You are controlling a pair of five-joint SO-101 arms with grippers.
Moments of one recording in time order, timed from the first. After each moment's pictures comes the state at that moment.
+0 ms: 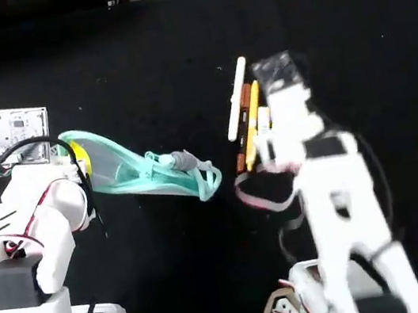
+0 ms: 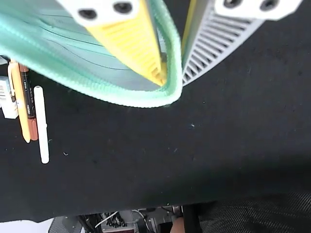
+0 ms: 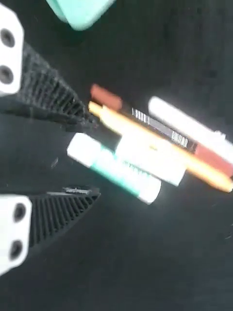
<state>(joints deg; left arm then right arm) -1.7 -56.9 44.7 61.2 -4.7 2.4 -29.3 47.9 51.1 11.3</state>
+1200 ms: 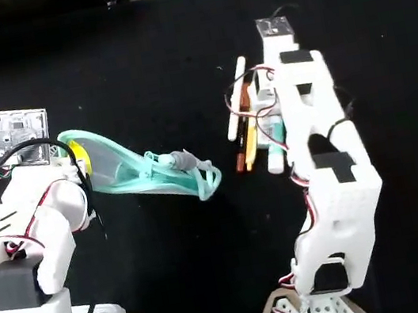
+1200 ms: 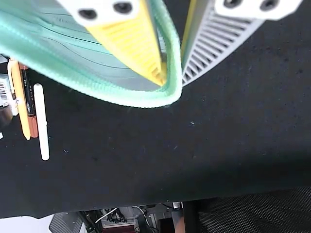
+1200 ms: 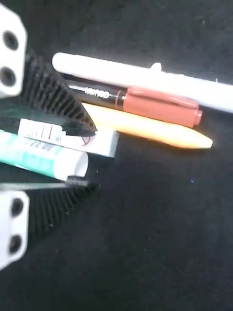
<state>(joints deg) -1.6 -56.9 45.8 60.4 -4.7 4.2 30.5 -6.3 64.2 -0.1</state>
